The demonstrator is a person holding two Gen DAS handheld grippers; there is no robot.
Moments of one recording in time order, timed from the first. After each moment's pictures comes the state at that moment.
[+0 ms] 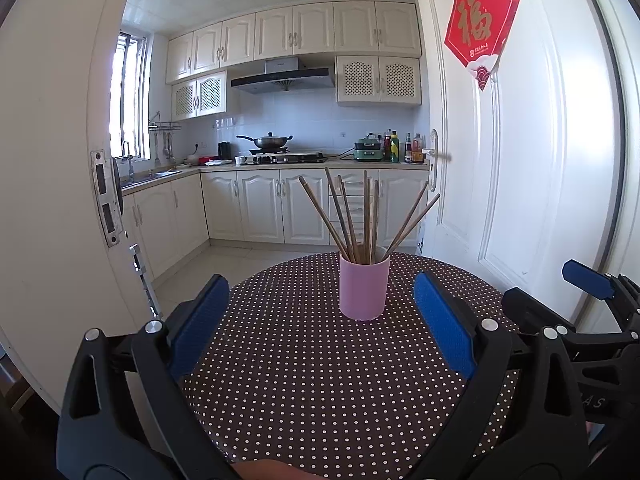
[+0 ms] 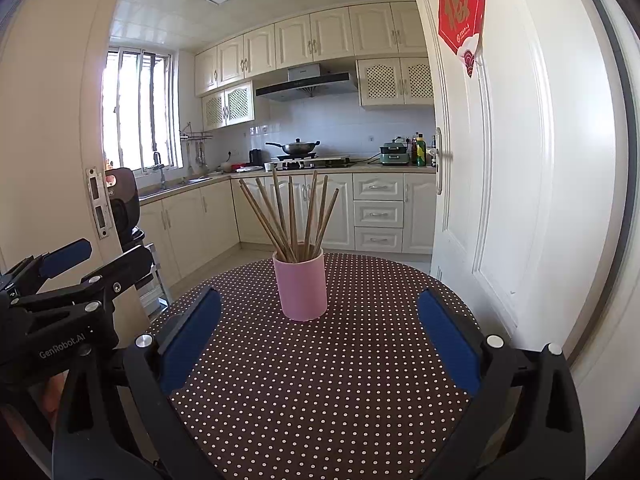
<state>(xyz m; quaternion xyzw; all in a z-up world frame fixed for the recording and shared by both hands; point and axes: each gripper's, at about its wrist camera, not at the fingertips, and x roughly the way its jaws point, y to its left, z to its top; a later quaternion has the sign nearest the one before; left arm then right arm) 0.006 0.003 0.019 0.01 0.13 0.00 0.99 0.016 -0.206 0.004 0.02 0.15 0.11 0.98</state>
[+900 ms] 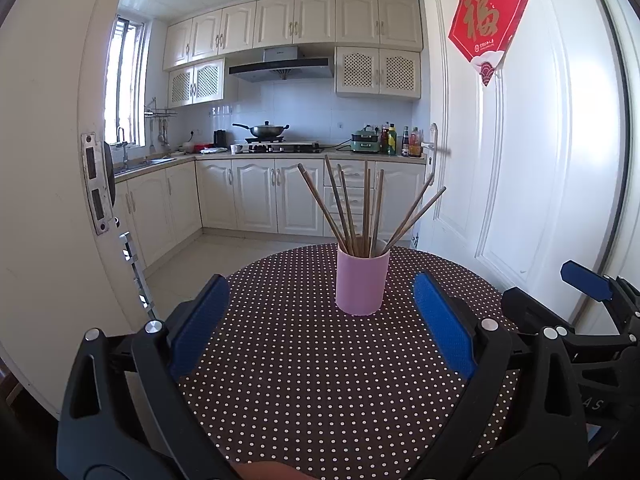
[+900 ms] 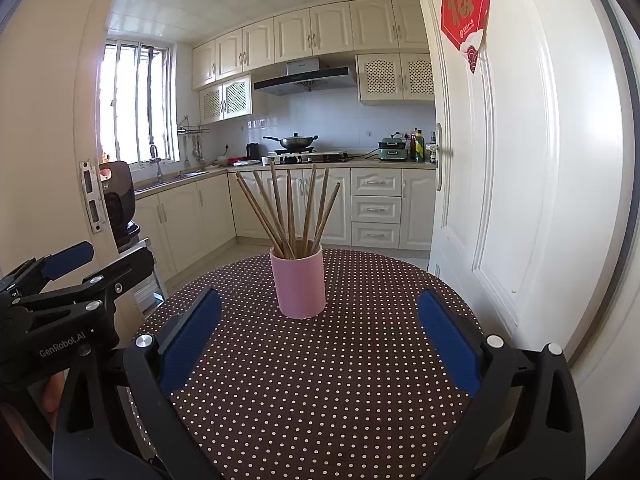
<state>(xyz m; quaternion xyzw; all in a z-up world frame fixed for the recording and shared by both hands) 0.020 0.011 0.014 0.00 0.15 -0.01 0.99 0.028 -0.202 0.004 0.01 0.16 0.11 0.98</state>
